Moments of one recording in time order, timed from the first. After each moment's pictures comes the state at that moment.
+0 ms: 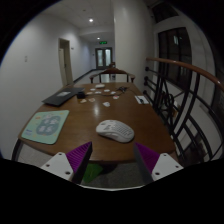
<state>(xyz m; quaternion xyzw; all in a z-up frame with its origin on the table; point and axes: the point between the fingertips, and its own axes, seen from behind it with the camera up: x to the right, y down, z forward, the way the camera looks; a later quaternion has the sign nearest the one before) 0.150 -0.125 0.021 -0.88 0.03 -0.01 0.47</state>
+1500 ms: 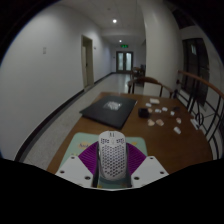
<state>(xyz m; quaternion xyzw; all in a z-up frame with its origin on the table) -0.159 0.014 0.050 -0.87 -0.06 0.03 0.48</state>
